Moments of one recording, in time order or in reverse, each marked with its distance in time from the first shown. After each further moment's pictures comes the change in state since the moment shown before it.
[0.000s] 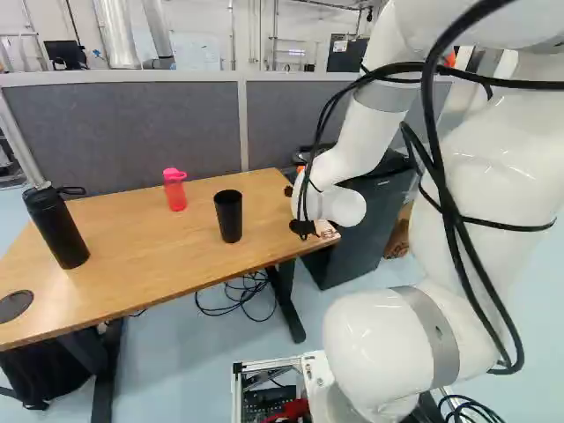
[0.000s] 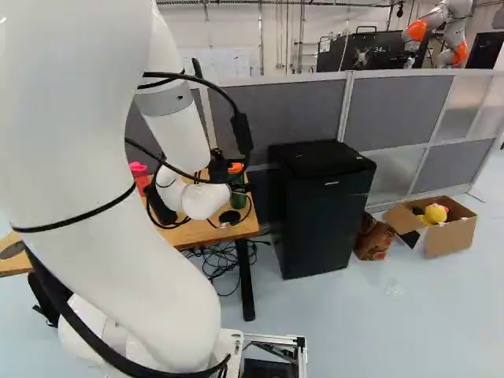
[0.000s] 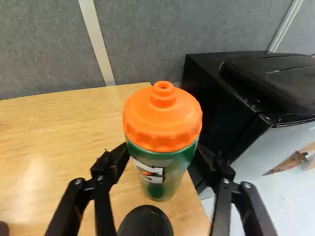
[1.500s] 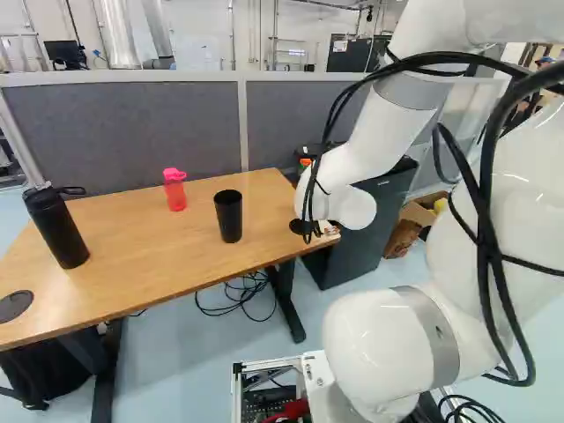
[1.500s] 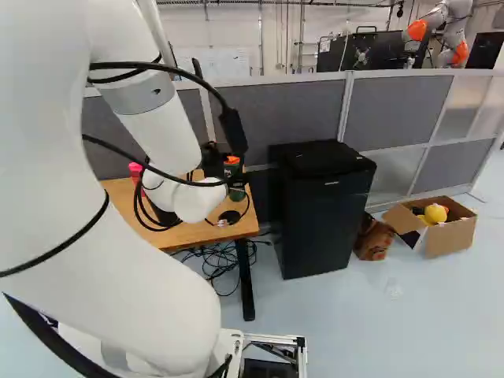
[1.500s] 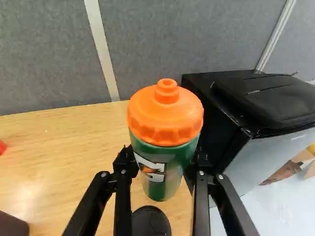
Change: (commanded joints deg) arm 0.0 9.5 4.1 0.0 0.0 0.0
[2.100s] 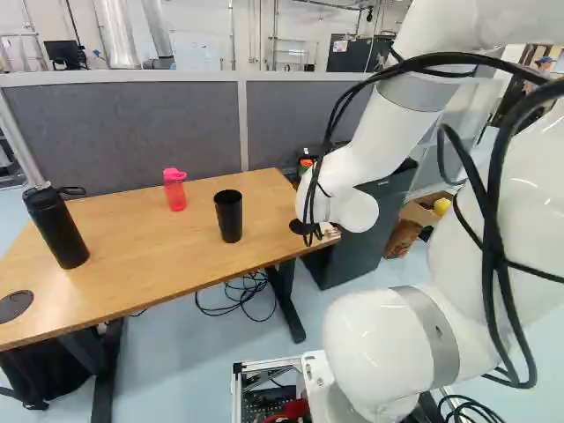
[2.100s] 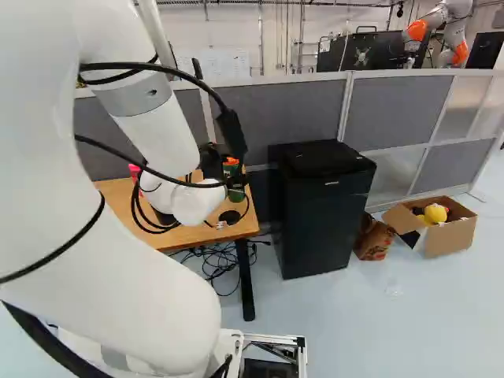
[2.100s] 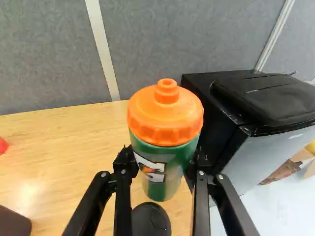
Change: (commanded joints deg) arm -0.1 1.9 1.7 0.0 0.0 0.0
